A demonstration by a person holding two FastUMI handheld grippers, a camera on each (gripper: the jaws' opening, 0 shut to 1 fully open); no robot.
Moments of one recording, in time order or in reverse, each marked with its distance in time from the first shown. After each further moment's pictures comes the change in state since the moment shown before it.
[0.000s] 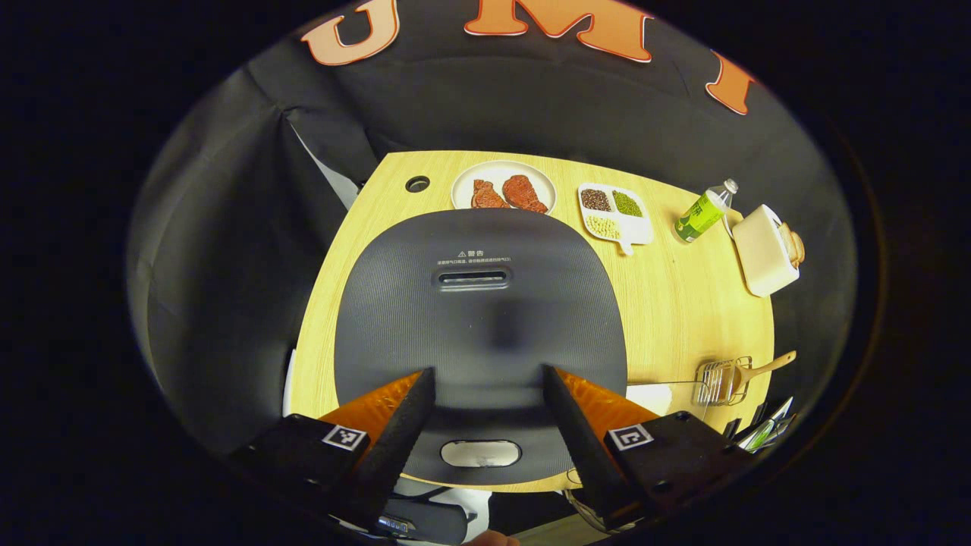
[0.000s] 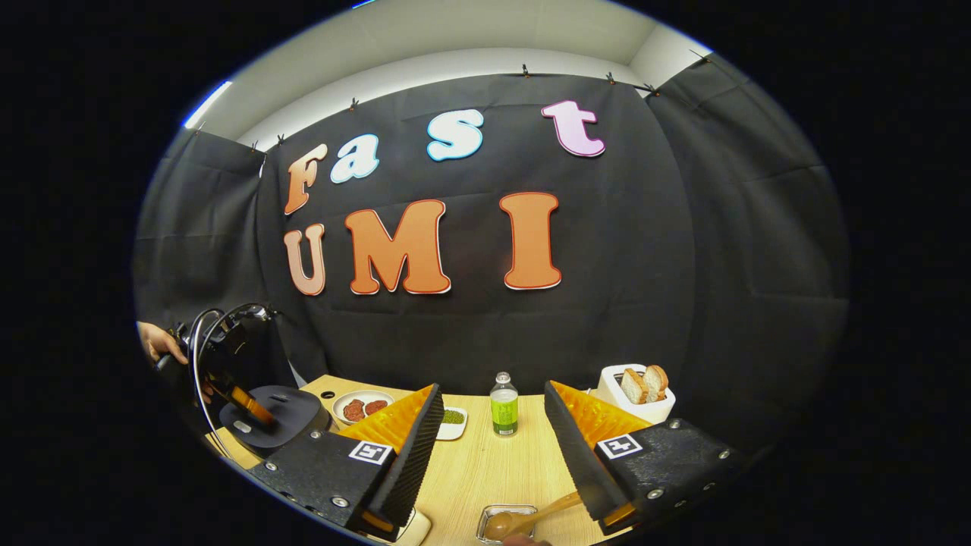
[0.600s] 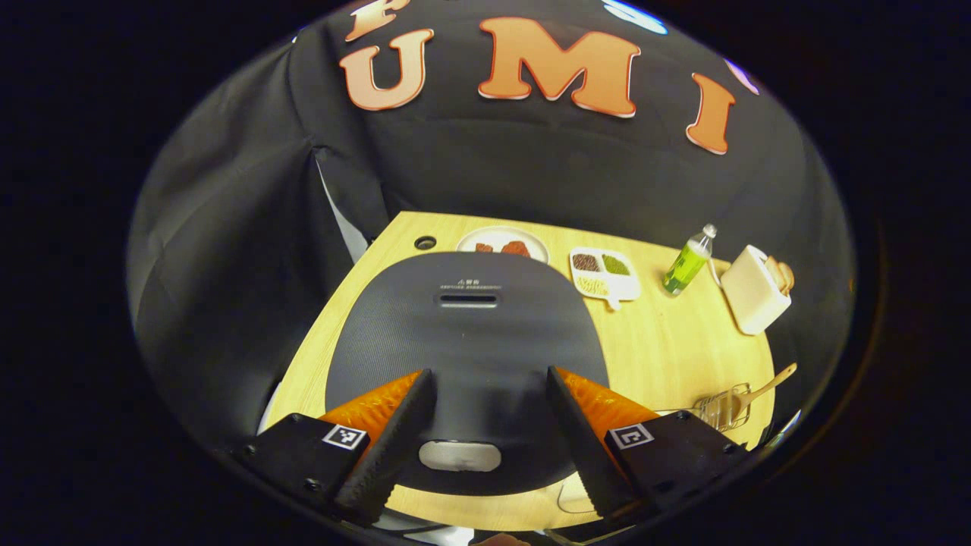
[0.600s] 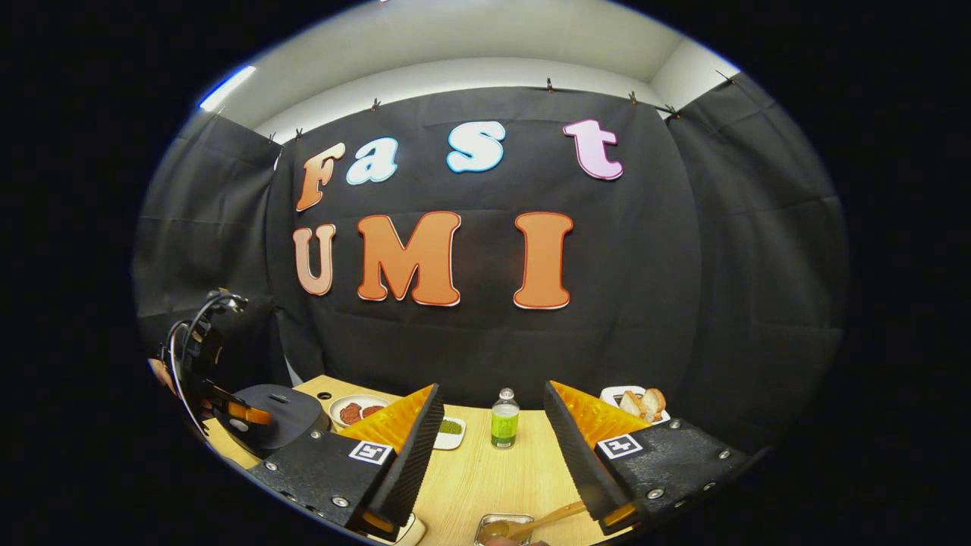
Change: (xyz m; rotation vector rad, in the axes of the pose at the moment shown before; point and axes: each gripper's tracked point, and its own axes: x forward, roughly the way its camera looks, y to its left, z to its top) left arm -0.029 -0.009 0.015 -0.040 -0.418 0.003; right arm -0.001 0.016 0.029 -0.089 -0.069 -0.005
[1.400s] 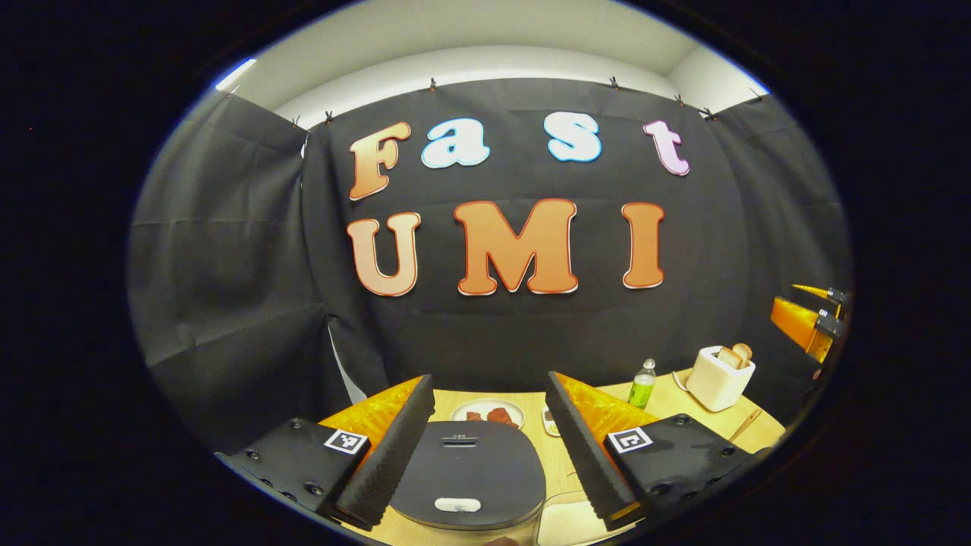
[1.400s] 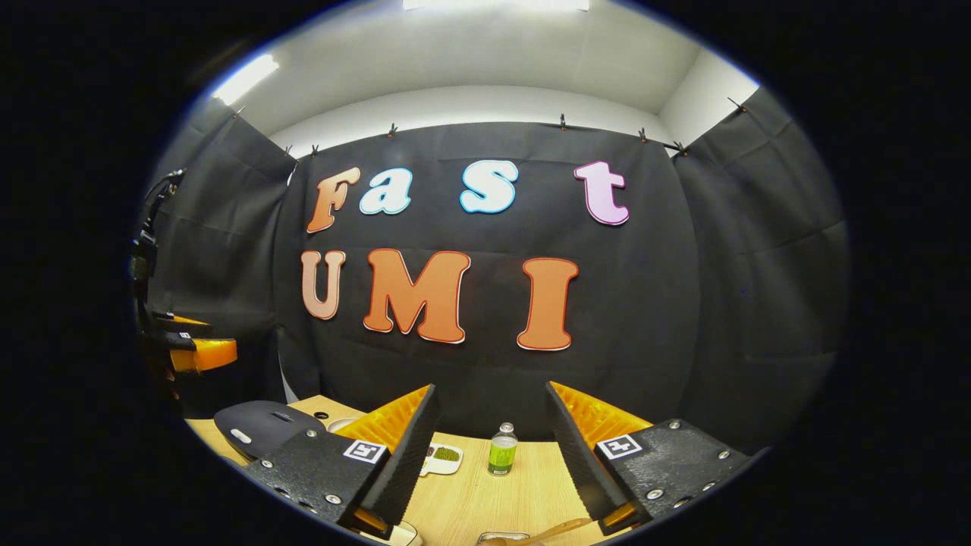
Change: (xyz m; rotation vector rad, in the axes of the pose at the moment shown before) left arm -0.162 -0.034 0.112 0.080 -0.694 -0.036; right arm -0.011 0.018 0.042 -0.044 -0.138 -0.003
